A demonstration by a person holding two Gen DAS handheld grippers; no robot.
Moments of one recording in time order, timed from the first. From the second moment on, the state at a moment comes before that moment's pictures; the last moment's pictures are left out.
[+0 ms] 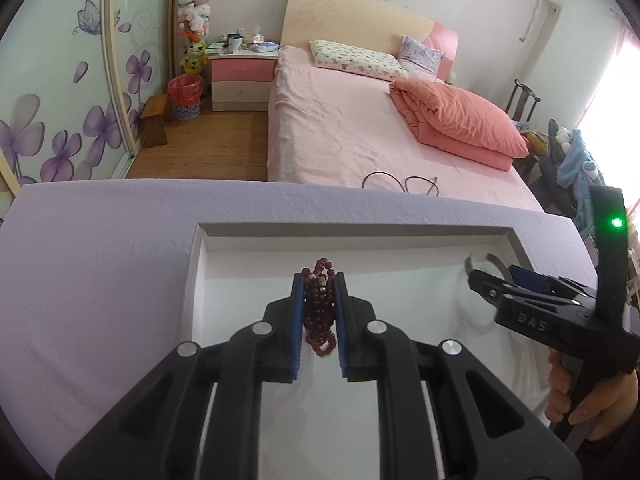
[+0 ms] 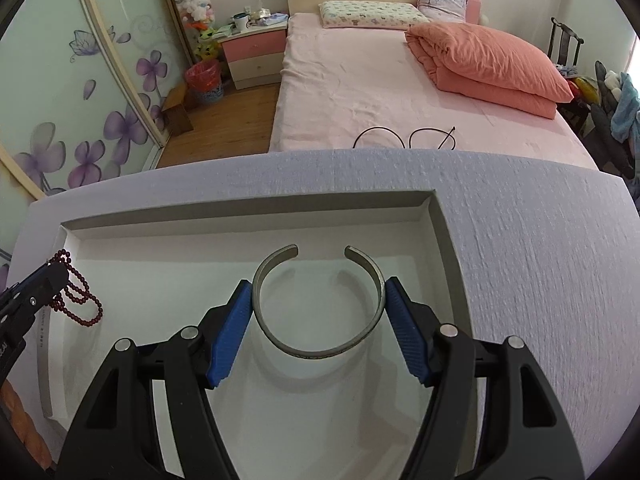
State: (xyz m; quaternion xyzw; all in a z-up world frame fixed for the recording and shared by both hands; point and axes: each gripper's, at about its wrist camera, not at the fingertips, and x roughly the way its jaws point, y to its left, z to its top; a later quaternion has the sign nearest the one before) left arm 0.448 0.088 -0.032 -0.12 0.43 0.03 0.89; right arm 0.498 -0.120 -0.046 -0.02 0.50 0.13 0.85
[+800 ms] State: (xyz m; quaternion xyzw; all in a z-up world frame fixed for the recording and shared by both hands) left arm 0.213 0.102 0.018 -0.14 0.33 0.08 0.93; right arm 0.290 -0.193 0.019 0.01 0.36 0.23 0.91
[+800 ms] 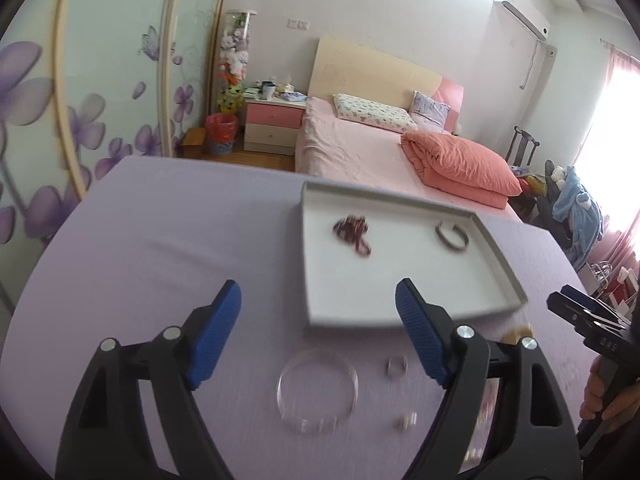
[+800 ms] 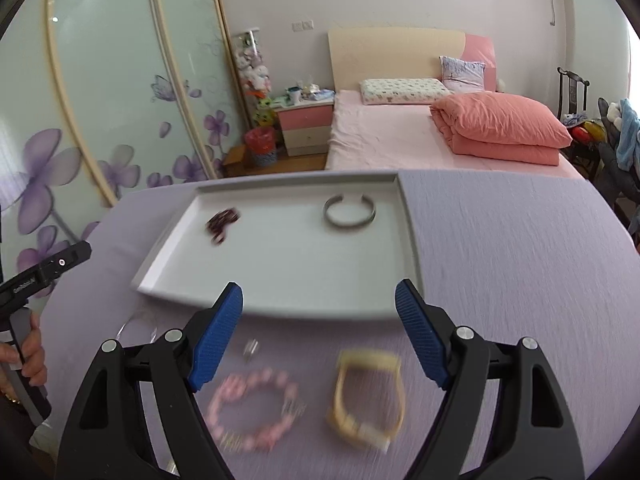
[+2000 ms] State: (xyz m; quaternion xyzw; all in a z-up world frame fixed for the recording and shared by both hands) left arm 0.064 0.020 -0.056 -0.06 0.33 0.03 0.94; right arm 0.144 -0.166 -0.069 -0.07 0.38 0.24 0.89
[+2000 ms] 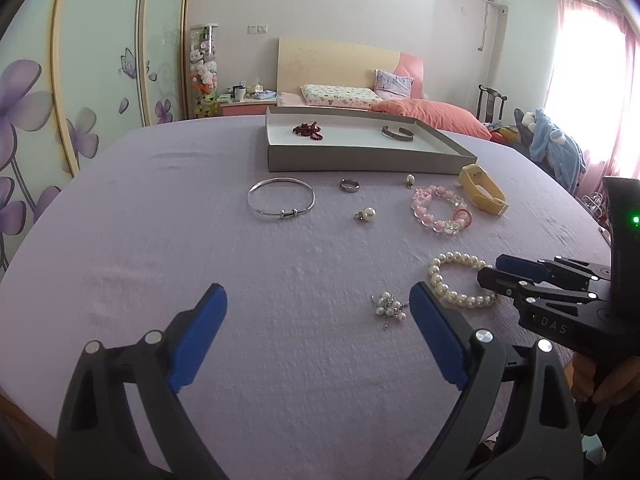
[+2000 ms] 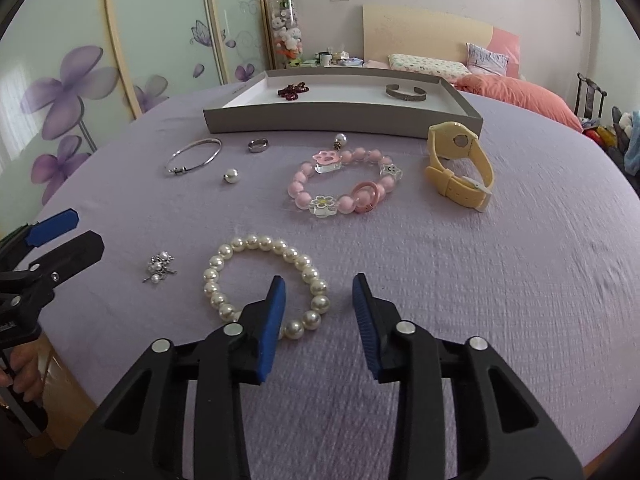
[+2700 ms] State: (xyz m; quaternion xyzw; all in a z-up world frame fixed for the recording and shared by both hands) left arm 0.079 -0.015 -0.065 -0.03 0.35 -0.01 0.94; right arm 0.161 -0.208 -0.059 -0.03 0.37 0.19 0.91
